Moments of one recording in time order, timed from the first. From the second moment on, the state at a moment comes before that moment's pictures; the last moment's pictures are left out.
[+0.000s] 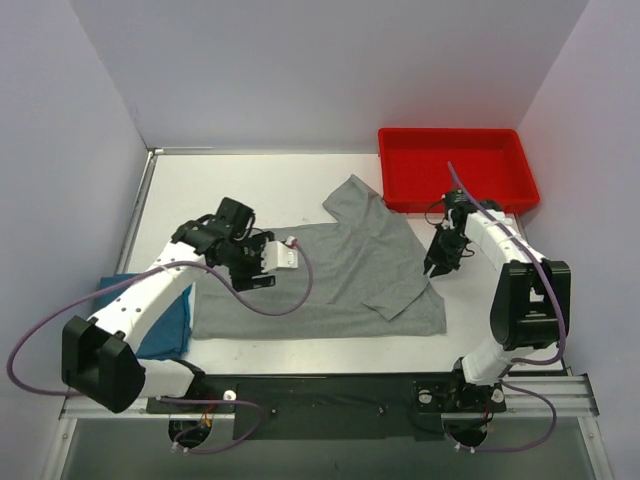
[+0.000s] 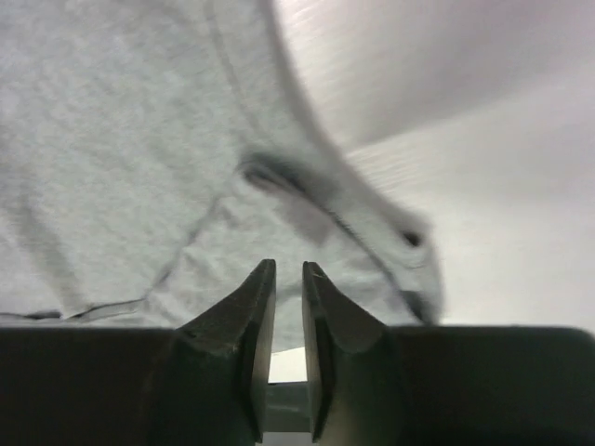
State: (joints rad) left arm -0.41 1.29 1.08 -0.93 0.28 1.02; right arm 0.09 1.64 1.12 -0.90 -0.07 0.52
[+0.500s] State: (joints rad) left arm -0.94 1.85 1.41 -0.57 0.61 1.01; right arm 0.01 1.70 1.10 -0.88 -0.06 0.37
